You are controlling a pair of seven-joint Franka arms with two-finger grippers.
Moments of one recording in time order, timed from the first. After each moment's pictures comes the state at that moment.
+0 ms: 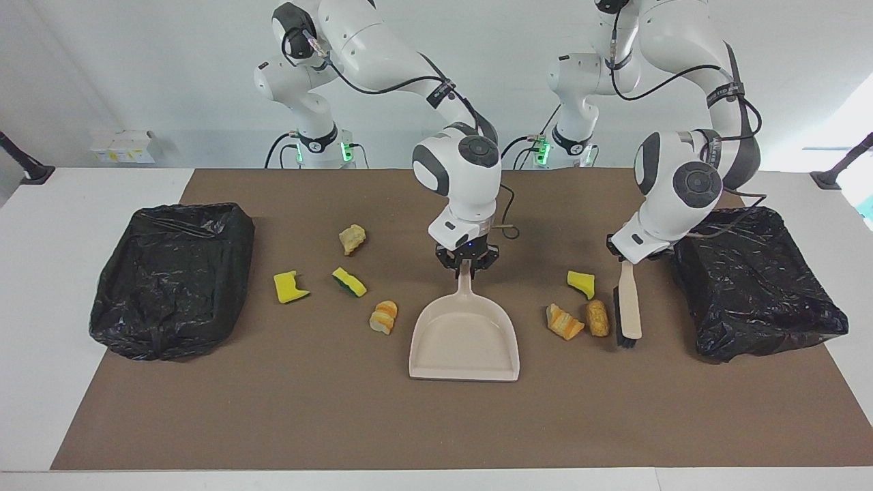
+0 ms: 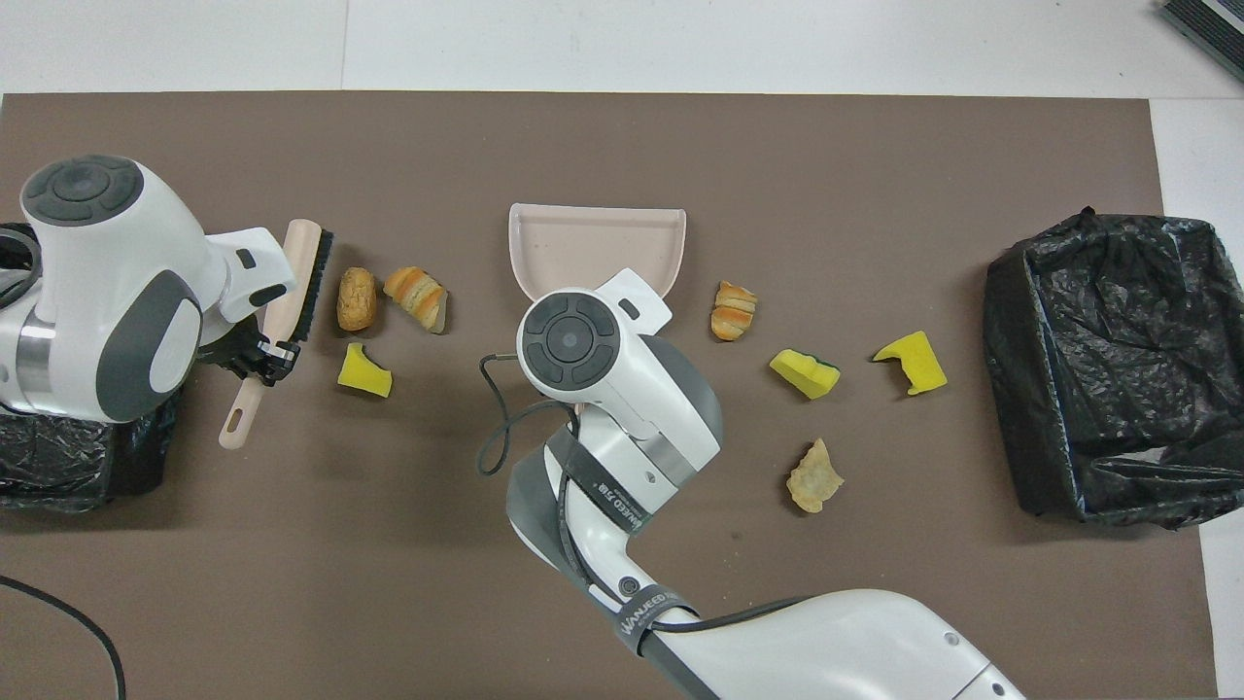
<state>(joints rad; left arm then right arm) -0.09 0.17 -0.08 -1.95 0.09 1.84 0.07 0.63 0.49 0.03 -1.55 -0.10 2.10 0.69</state>
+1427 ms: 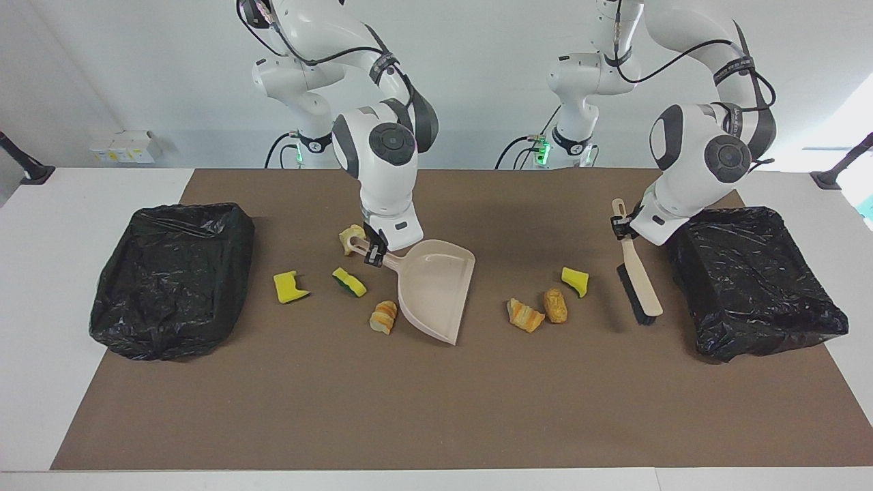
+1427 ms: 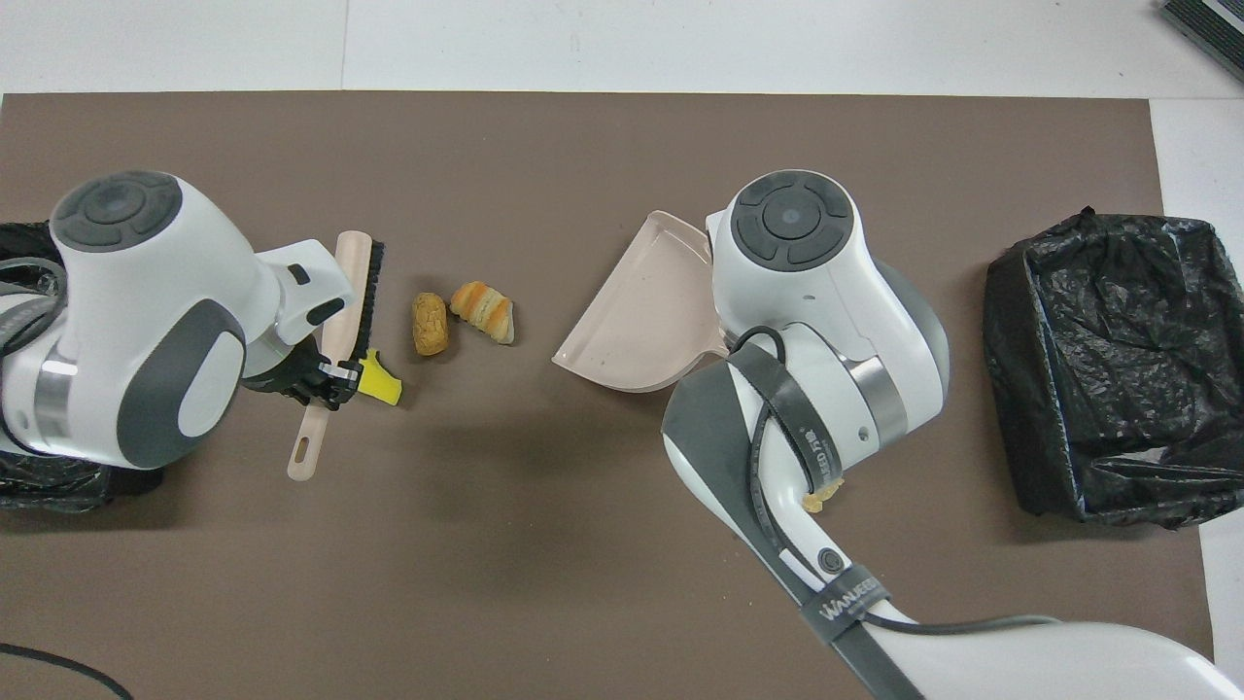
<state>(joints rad) -0.05 0.10 -0.04 -1.95 0.00 1.74 -0.15 0.42 0.31 0.03 -1.70 -0.14 1.89 -0.86</state>
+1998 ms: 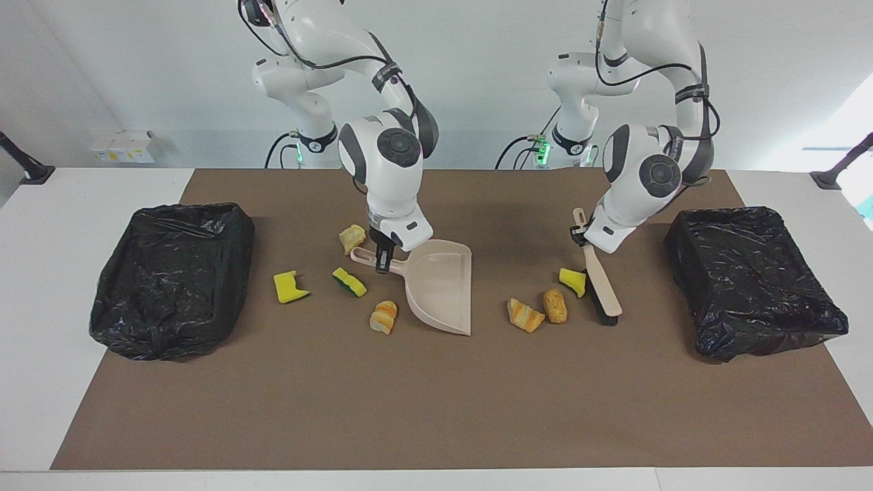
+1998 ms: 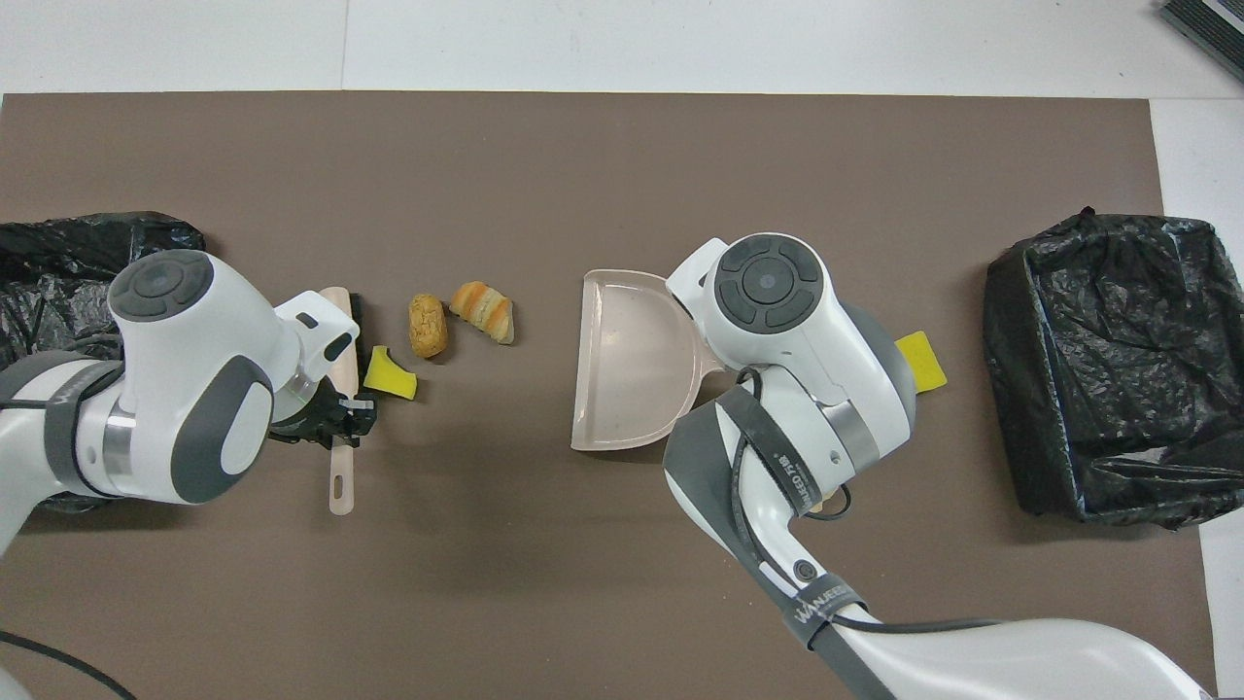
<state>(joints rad) -0.19 0.10 -0.07 -2.12 -0.07 1.95 -0.28 0.43 0.29 0.03 -1.78 -0.17 1.98 -0.95</state>
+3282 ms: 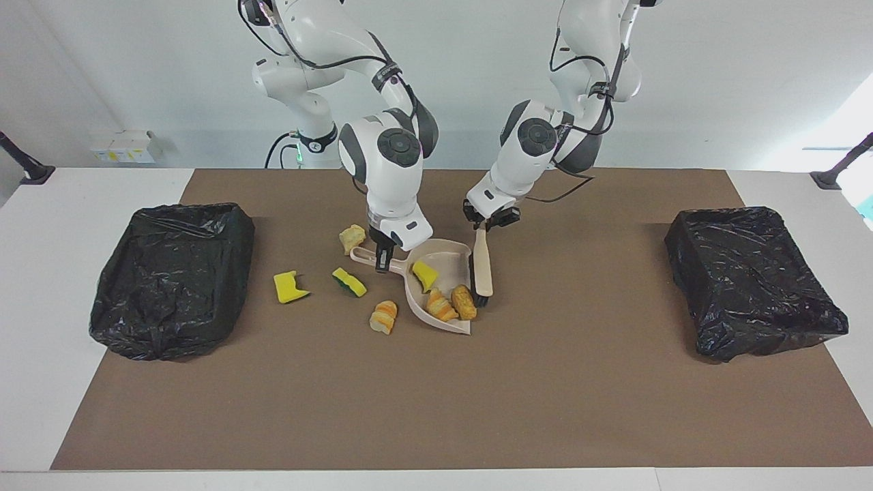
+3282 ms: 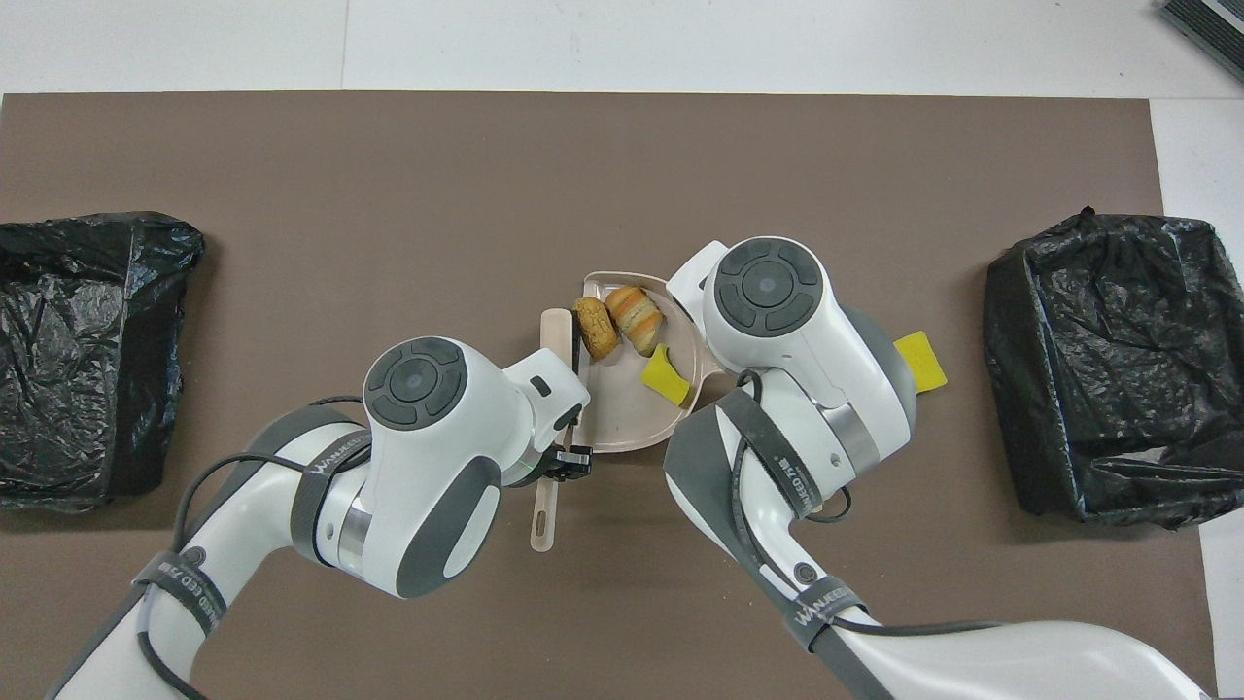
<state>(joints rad) -0.55 0.09 -0.07 -2.08 -0.28 2.09 -0.32 0.43 0.29 0.03 -1.78 -0.17 1.99 -0.95</state>
